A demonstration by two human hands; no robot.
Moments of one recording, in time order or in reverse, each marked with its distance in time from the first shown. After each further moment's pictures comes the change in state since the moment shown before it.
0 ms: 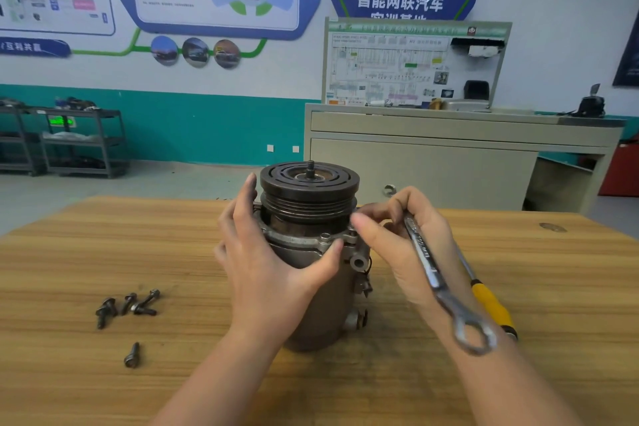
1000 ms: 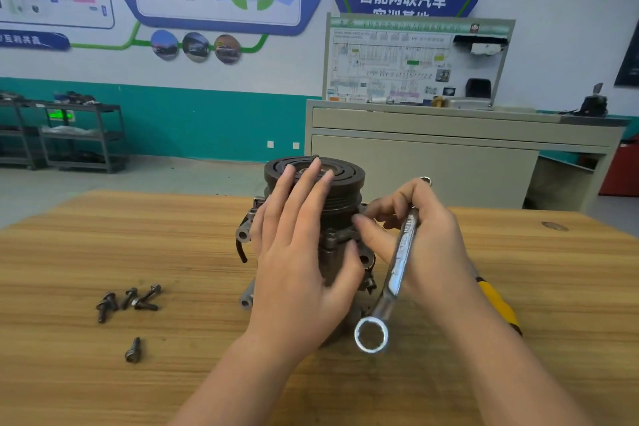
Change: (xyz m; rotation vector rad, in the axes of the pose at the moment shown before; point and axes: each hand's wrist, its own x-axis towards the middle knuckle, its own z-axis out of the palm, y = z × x) left_hand -0.006 0.019 0.000 0.072 -0.107 0.389; right_hand 0.002 0.004 0.000 -0.081 -0.008 -0.106
